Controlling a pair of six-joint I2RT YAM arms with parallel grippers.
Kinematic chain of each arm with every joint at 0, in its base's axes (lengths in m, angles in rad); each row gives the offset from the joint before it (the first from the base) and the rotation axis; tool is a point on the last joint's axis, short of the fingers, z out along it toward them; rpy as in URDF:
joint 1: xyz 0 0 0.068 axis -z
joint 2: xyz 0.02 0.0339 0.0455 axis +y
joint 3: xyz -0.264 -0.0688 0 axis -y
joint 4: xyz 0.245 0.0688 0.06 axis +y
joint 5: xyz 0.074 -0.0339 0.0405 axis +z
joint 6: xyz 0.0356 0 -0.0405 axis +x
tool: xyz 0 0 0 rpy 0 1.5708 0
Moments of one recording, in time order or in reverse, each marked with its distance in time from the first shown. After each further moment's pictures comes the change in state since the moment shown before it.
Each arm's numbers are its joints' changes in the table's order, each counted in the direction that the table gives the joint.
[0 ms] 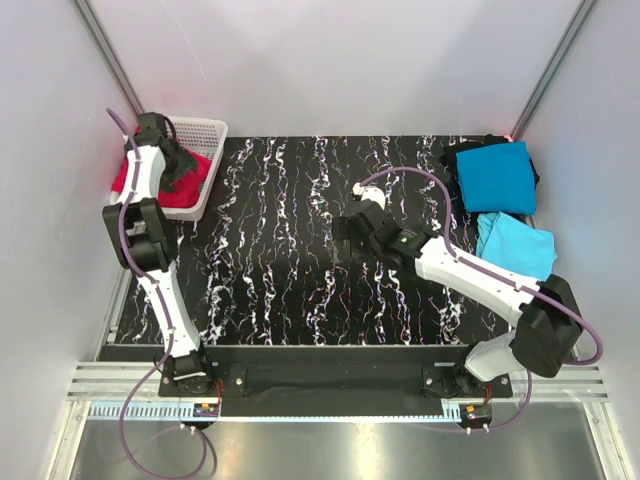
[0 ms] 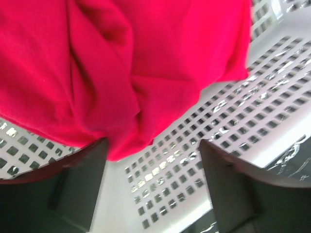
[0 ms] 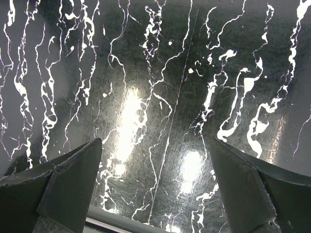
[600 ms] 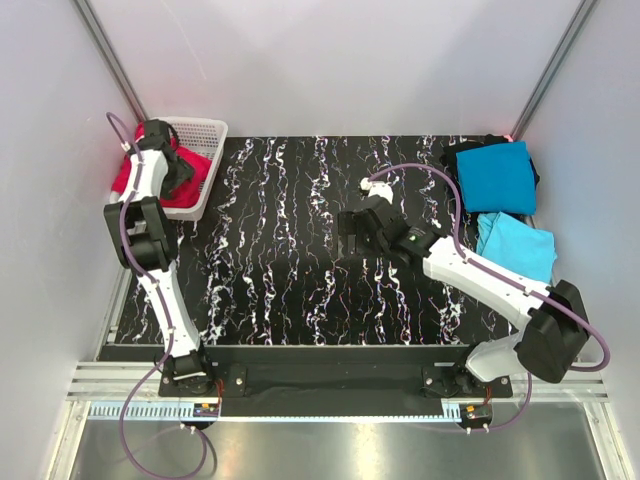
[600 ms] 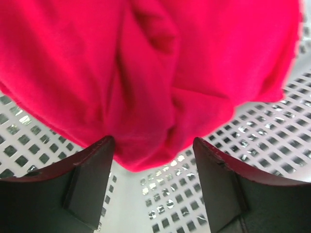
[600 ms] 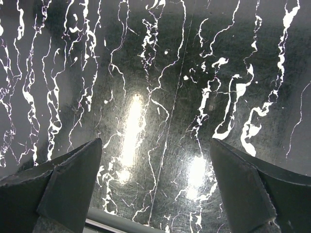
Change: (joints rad) left arm 0.000 0.002 -0.053 -0.025 0.128 -0.056; right arm 0.033 -0.038 -0.002 -0.006 0.010 -0.006
